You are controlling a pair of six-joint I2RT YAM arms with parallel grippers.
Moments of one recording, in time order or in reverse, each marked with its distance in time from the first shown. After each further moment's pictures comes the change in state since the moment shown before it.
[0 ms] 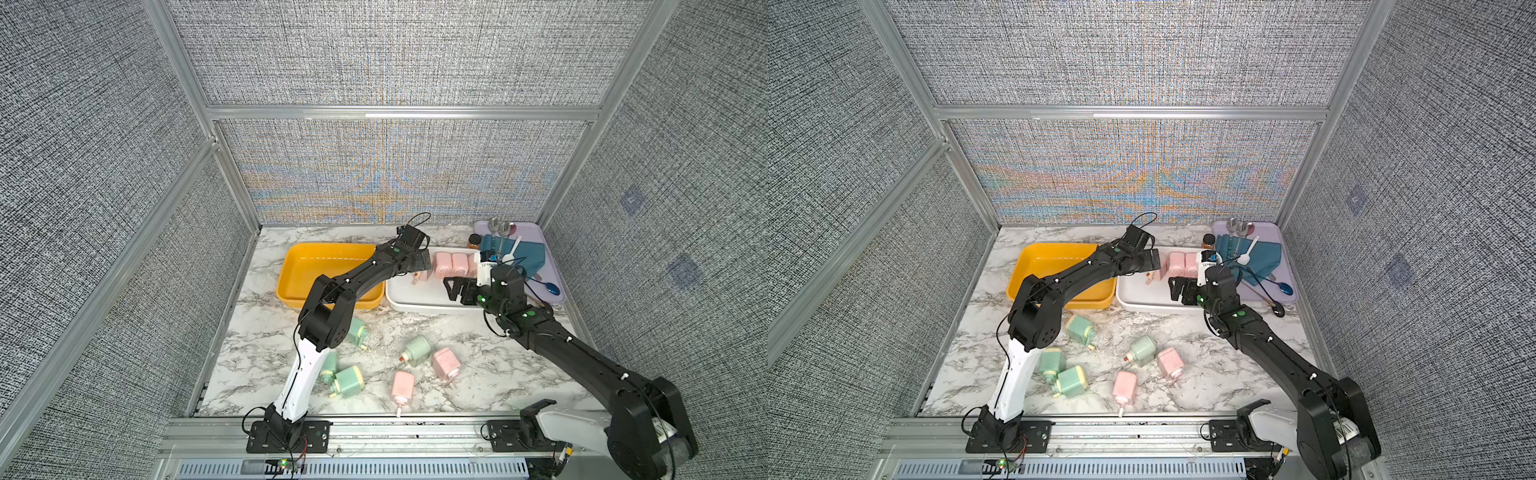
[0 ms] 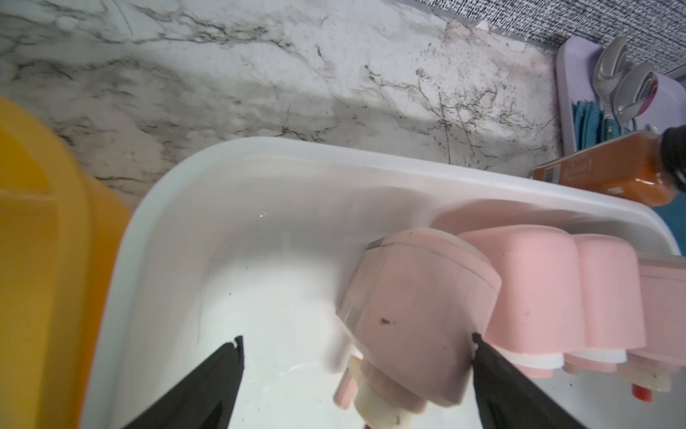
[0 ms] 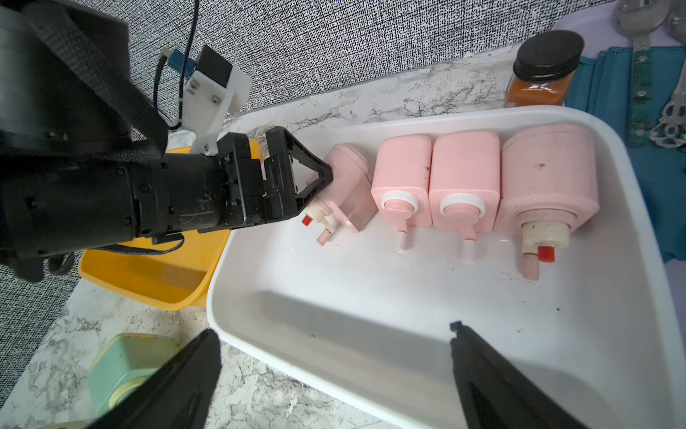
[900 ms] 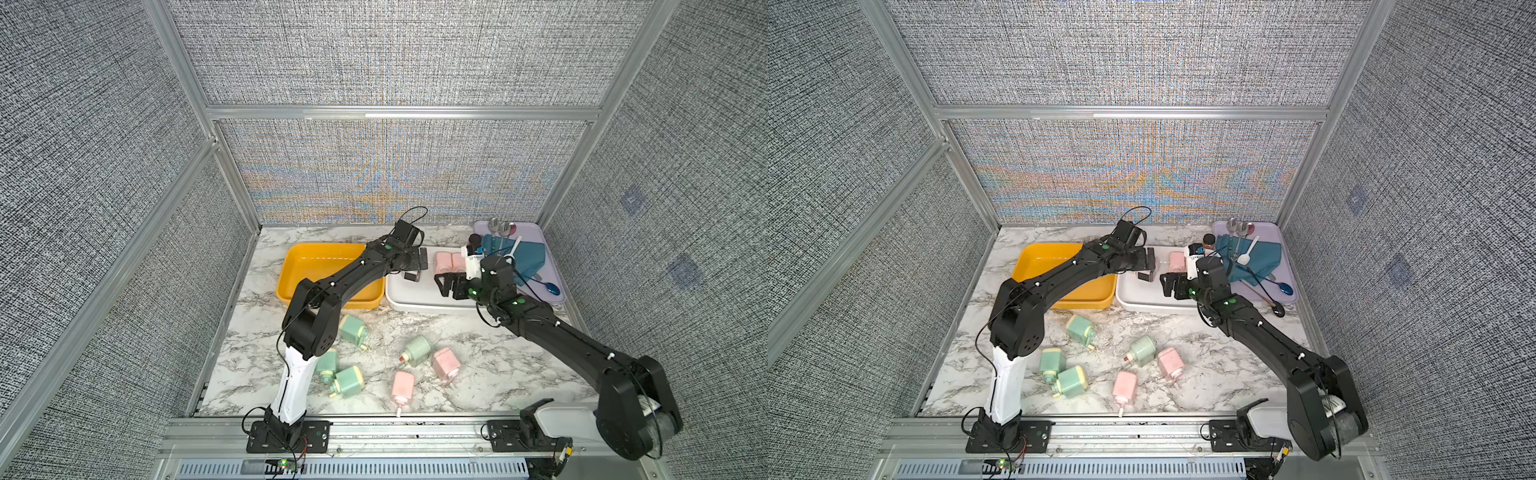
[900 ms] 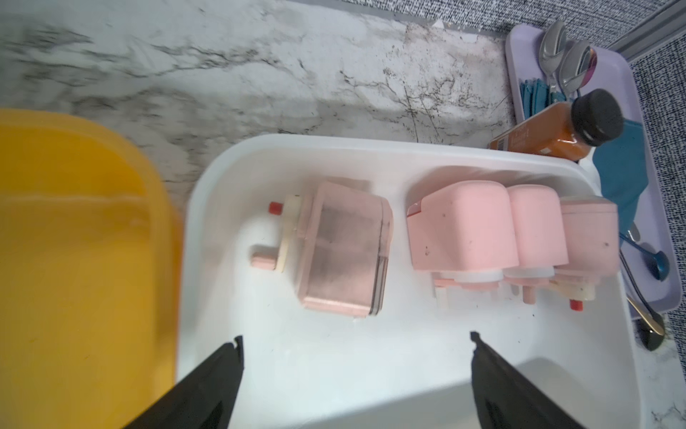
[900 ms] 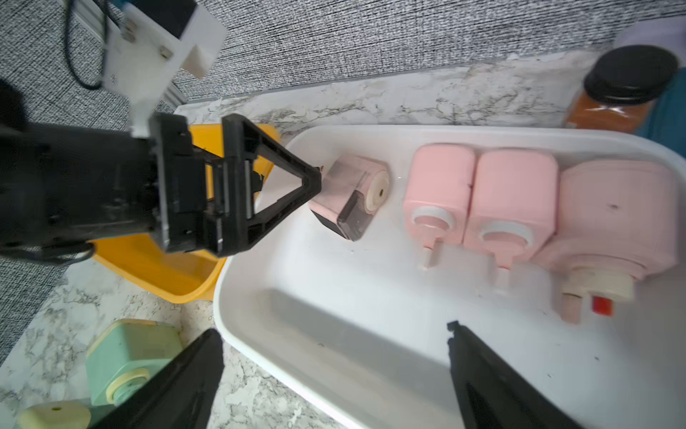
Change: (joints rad) left arm 0.006 -0.225 -0.138 -0.026 0.038 0.103; right arm 0.045 0.159 0.127 -0.018 -0.050 -0.069
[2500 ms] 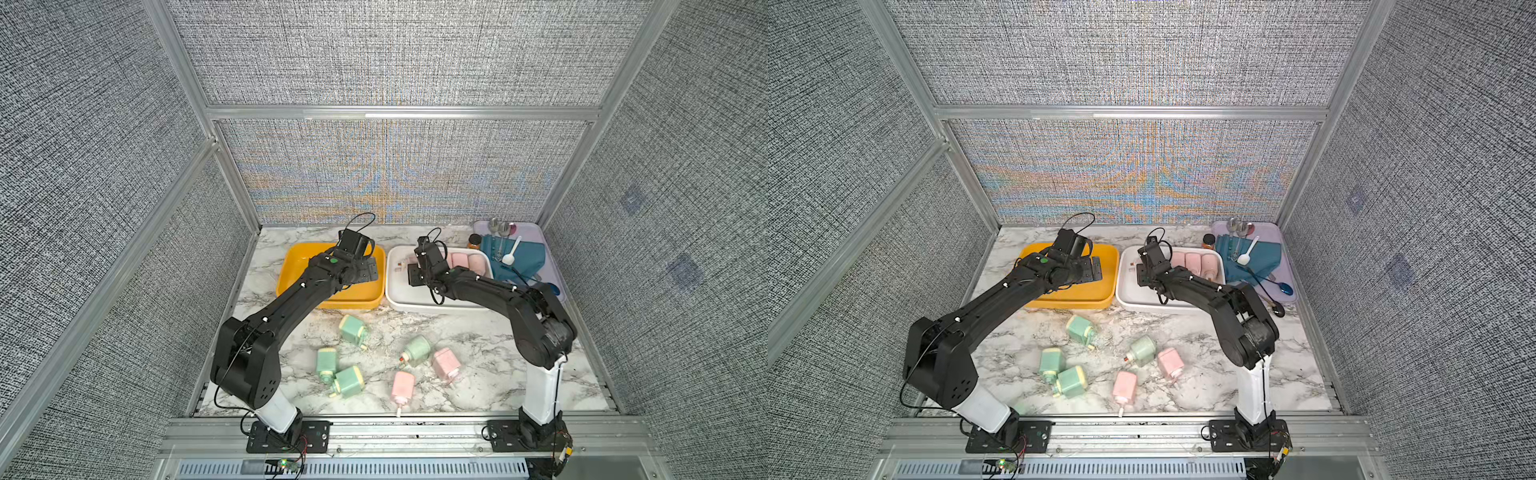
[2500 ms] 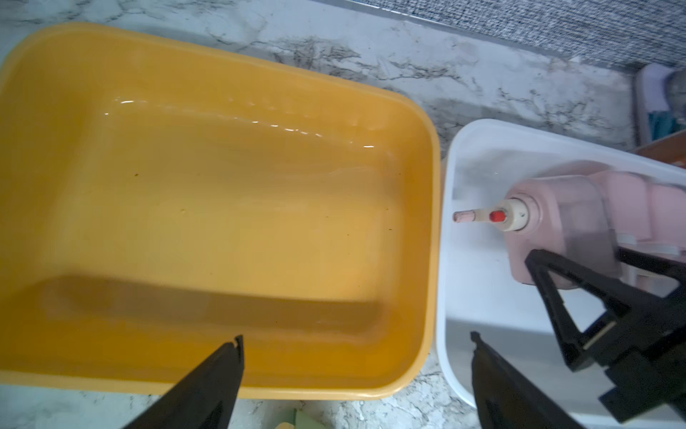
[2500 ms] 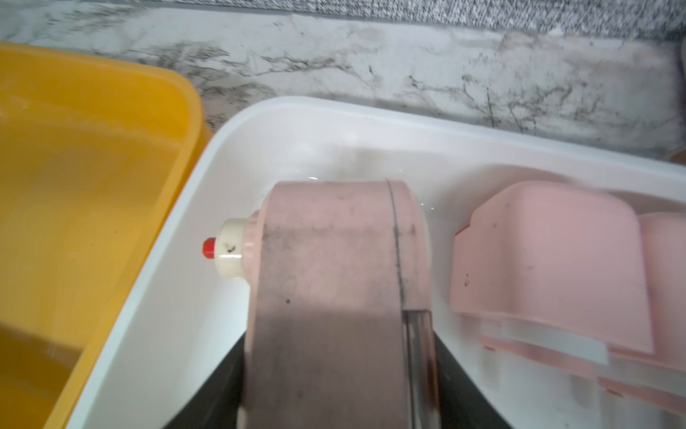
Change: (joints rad) left arm 0.161 -0.455 -0.414 -0.093 -0.061 0.040; right arm 0.160 0.508 0.390 -0.053 0.330 -0.105
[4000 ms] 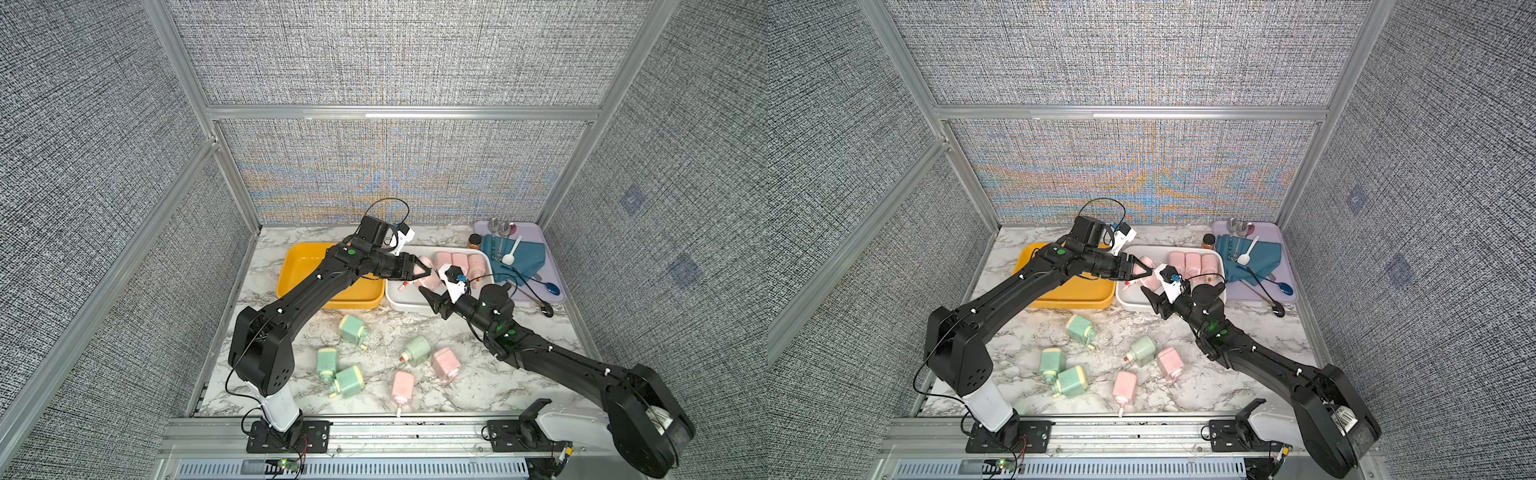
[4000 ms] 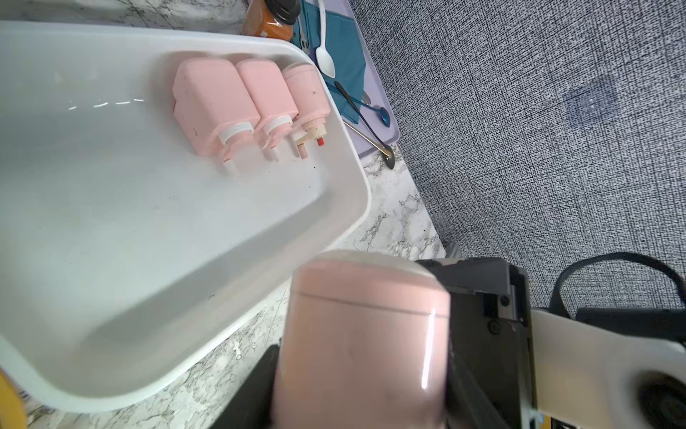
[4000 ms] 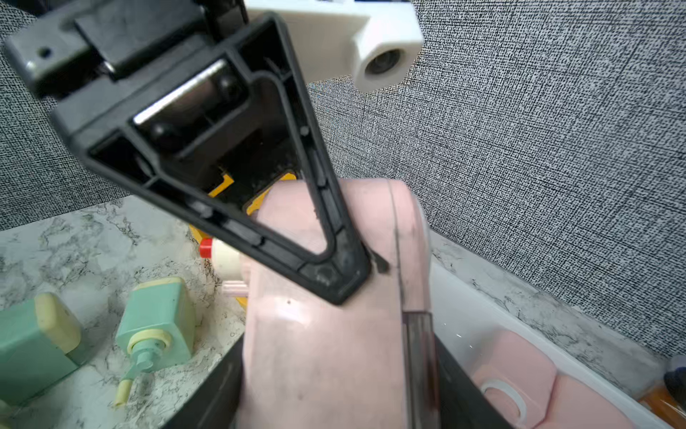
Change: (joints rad) left arm -0.099 0.119 0.164 0.122 0.817 0.055; right arm 0.004 -0.645 -0.689 0.660 -0.377 -0.352
